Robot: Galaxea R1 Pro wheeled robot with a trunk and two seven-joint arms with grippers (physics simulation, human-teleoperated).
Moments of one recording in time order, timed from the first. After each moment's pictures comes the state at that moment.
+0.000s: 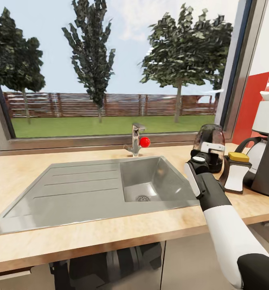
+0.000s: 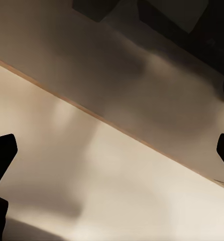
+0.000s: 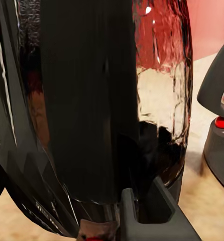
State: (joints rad) left arm -0.16 0.11 0.28 -0.03 0.54 -0.14 -0.44; right arm -0.93 -0.01 0.09 -1.10 -0.12 0.51 -0.76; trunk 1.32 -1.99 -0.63
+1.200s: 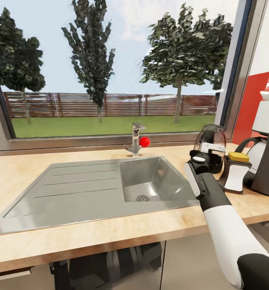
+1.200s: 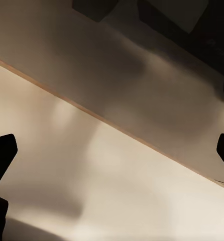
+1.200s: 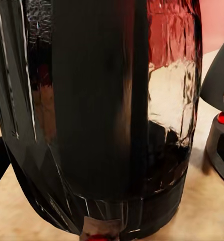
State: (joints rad) left arm -0.16 0.11 0.28 -0.03 0.54 -0.14 -0.44; right arm -0.93 -0.01 0.09 -1.10 -0.14 0.51 -0.76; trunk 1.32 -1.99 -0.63
